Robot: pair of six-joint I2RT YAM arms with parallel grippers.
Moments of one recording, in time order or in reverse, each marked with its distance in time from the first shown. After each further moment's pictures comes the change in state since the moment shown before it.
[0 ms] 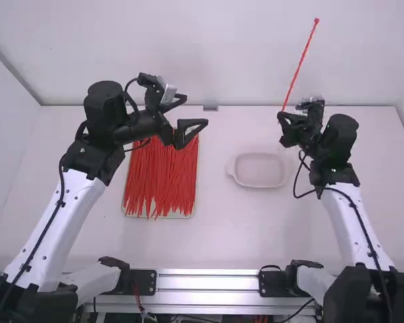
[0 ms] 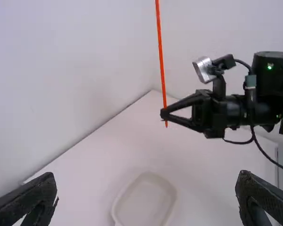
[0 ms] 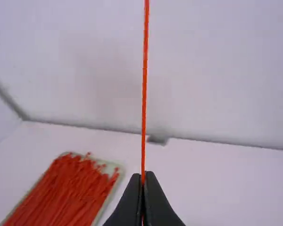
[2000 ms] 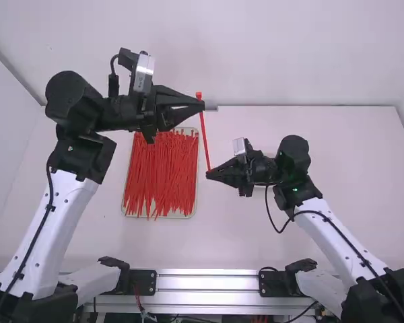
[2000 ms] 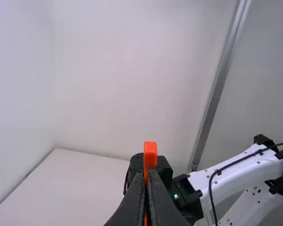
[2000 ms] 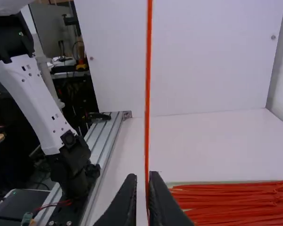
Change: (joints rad) left arm 0.001 -0.001 0.114 0.443 0.462 -0.471; right arm 0.417 -0.085 -0.193 0.352 -0.790 -0.094
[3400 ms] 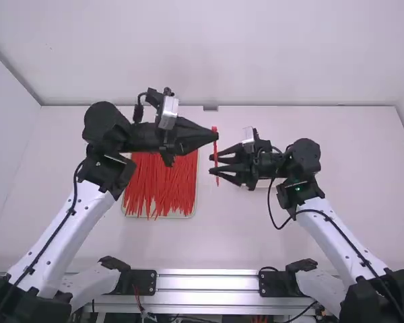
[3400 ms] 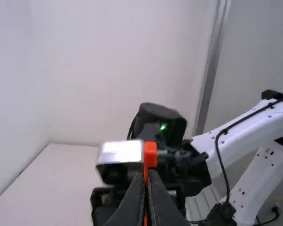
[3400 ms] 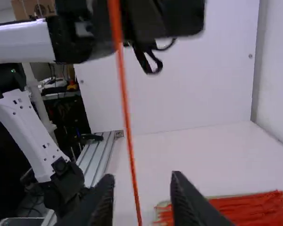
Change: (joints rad) left arm -0.093 -0.053 -0.299 0.187 -0.026 0.146; right arm -0.035 0.000 0.000 0.221 0.046 0.262
